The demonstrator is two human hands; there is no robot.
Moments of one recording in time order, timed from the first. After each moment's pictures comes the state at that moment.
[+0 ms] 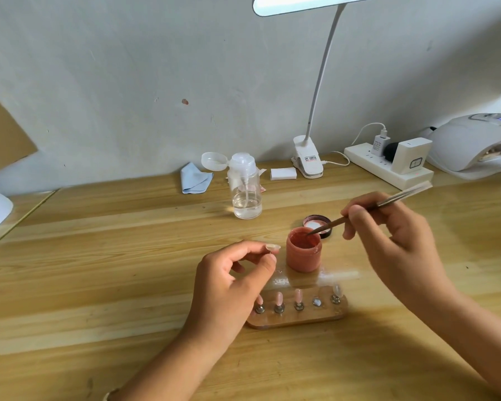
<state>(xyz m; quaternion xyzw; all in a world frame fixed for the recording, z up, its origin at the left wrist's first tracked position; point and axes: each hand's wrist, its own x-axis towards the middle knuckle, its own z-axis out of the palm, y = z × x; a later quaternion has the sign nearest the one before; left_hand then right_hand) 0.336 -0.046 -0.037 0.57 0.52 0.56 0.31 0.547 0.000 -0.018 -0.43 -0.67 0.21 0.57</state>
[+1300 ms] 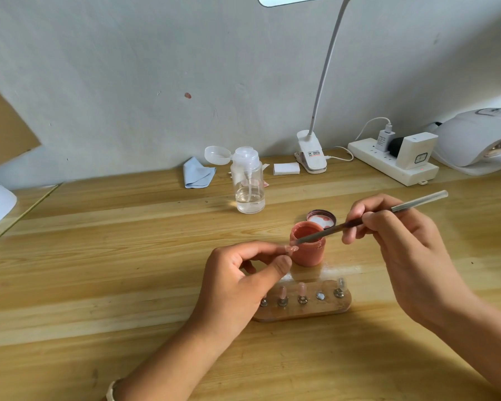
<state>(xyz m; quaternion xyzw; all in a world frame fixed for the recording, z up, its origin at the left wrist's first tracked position) 0.336 -0.045 -0.038 0.59 0.50 0.53 0.35 0.542 -0.012 -0.016 -0.32 -0.59 0.44 0.60</state>
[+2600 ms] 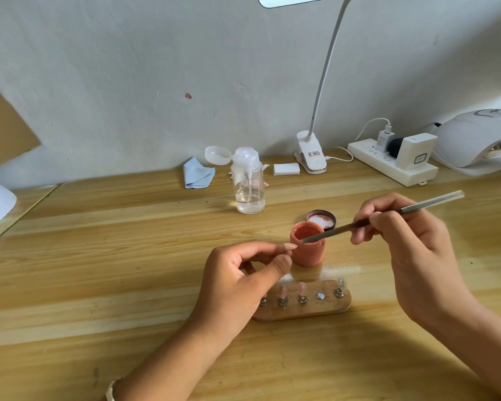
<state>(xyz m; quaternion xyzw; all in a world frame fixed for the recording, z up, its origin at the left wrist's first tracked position) 0.337 -0.047 -0.034 0.58 0.49 0.54 0.37 0.543 -0.015 -0.016 -0.31 -0.58 0.40 0.64</state>
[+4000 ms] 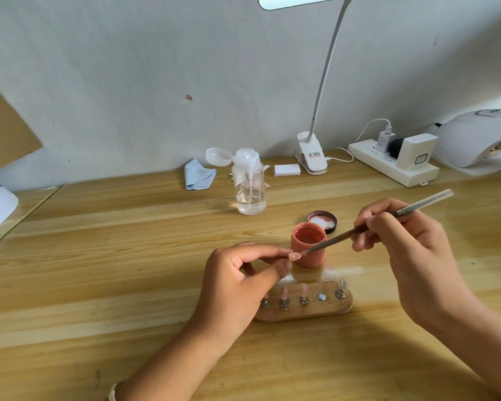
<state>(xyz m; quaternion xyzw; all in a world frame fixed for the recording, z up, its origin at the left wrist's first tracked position) 0.335 -0.044 -0.040 0.62 0.47 0.54 0.32 0.542 -0.017 -0.015 -0.36 -0.56 0.41 0.62</state>
